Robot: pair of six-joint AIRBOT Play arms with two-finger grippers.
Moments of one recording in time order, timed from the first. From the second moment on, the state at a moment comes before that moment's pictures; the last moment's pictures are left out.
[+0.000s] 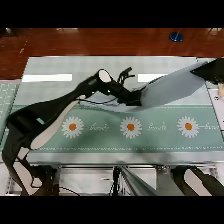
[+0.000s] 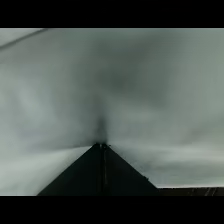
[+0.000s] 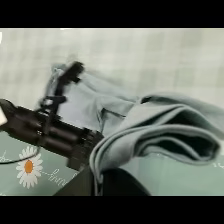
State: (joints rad) left arm -0.67 -1.93 1.61 0.53 -1.01 -1.42; right arm -0.37 -0.95 1.24 -0.74 1.43 1.29
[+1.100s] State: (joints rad) left arm 0.28 -1.39 1.61 0.32 -1.30 -1.17; right arm 0.09 -1.12 1.22 -0.76 1.13 1.36
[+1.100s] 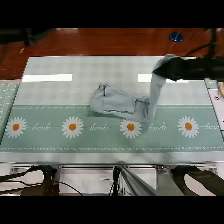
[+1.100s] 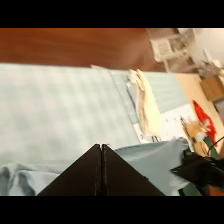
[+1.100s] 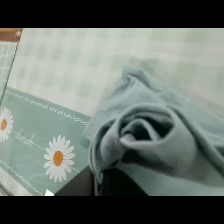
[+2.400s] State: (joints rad) left arm 0.26 -1.31 1.33 0.70 -1.45 -1.06; right arm -0.02 -1.18 1.20 -1.19 1.15 1.42
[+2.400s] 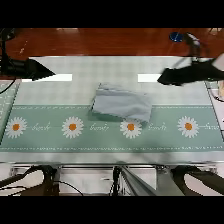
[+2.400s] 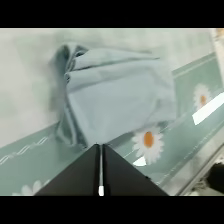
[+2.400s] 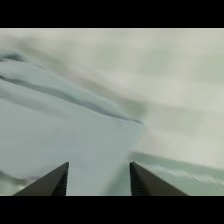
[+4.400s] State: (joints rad) left arm 0.19 -1.27 1.17 0.82 -1.52 -1.17; right arm -0.80 -0.95 1.09 -1.02 1.50 1.42
